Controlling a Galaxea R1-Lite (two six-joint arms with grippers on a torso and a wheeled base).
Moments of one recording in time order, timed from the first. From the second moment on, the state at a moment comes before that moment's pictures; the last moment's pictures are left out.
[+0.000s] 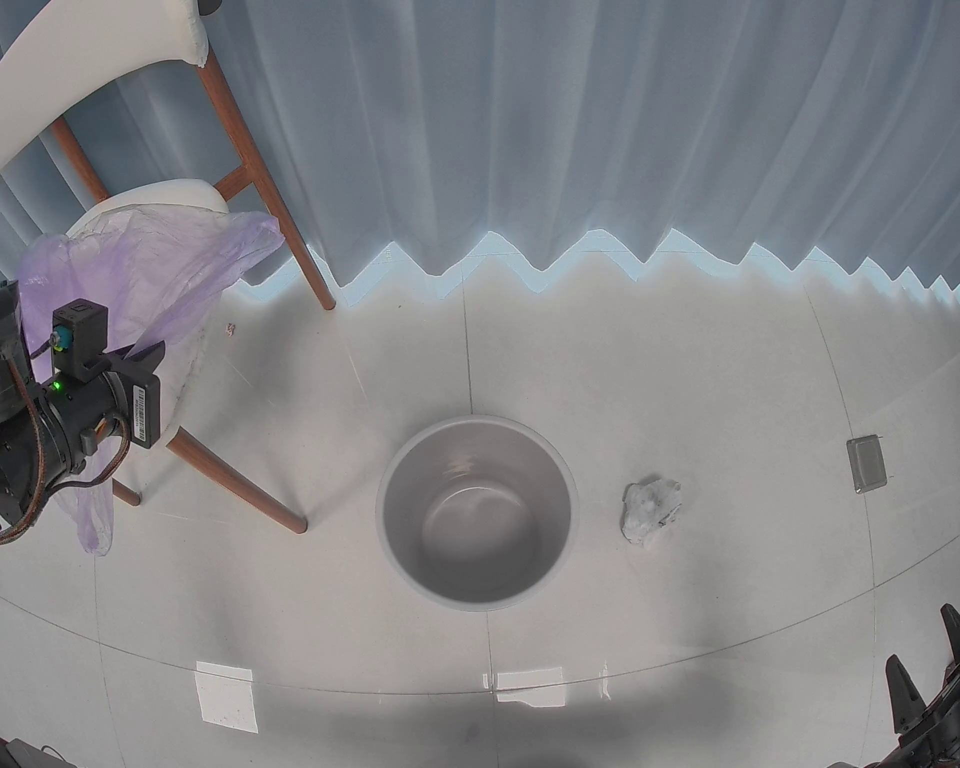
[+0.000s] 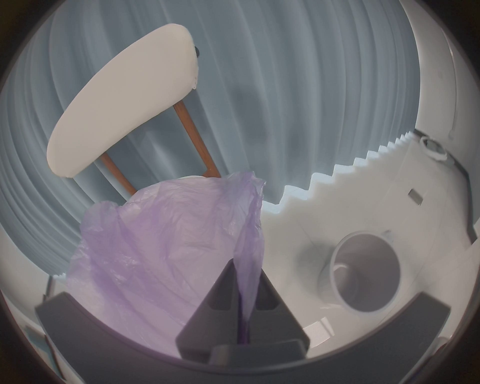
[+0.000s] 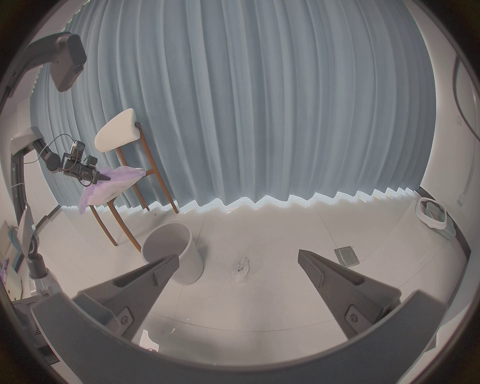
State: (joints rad) left arm -0.21 1.30 -0.71 -0.49 0.18 0.31; right arm 0.00 0.02 -0.02 0.00 0.01 0.01
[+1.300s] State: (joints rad) left arm -0.48 1.00 -0.55 -0.52 -0.11 -0.58; right arm 0.00 0.02 -0.02 -0.01 0.00 0.02
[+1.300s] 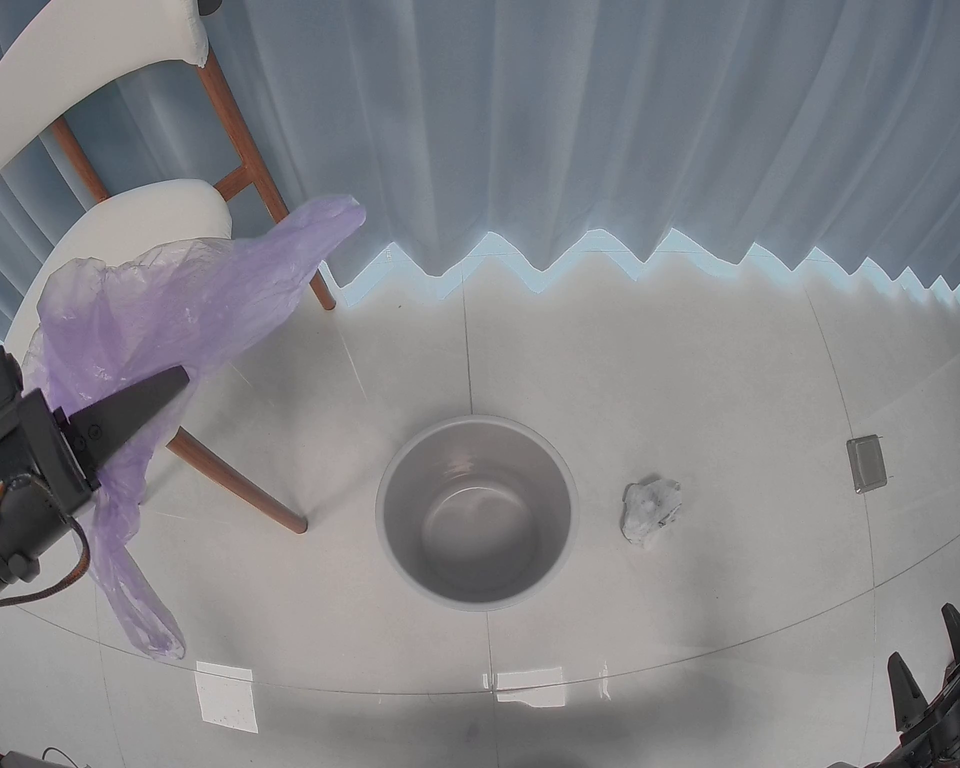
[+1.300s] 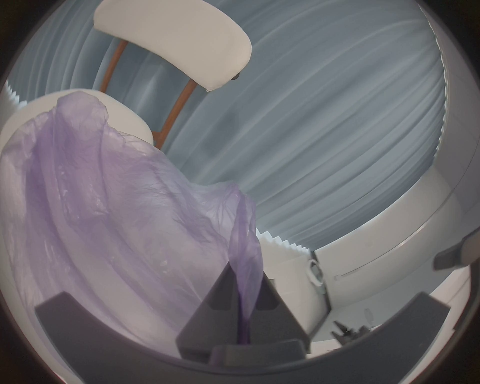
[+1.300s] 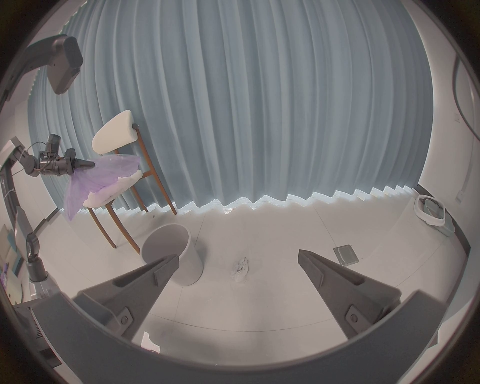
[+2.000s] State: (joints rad) left arm -0.61 0.97 -0.70 -0.57 -0.42 -1.15; right arm 0.00 0.02 -0.02 -0.01 0.00 0.03
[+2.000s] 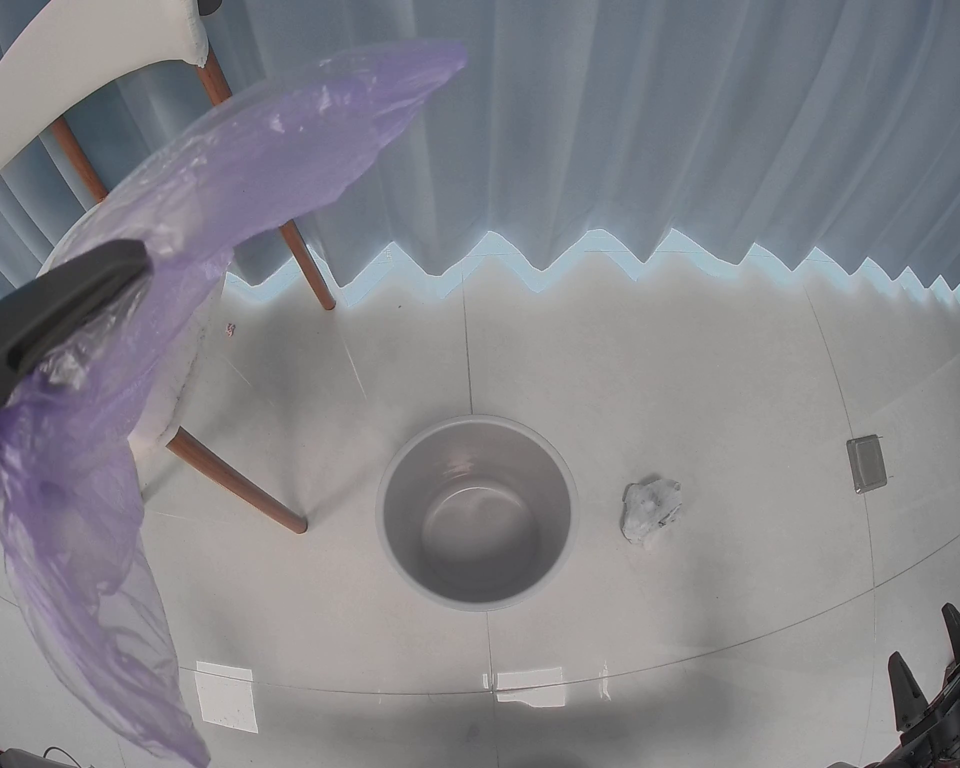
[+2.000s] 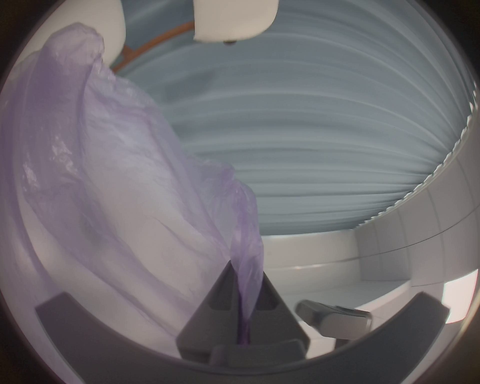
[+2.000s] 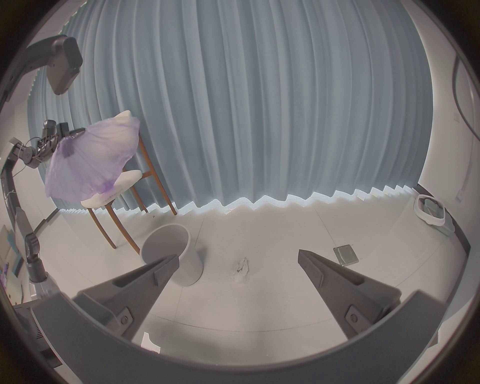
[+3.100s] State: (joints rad) left arm -0.61 1.09 -0.73 -0.79 -0.65 -1.50; right arm 0.00 0.02 -0.02 -0.01 0.00 0.03
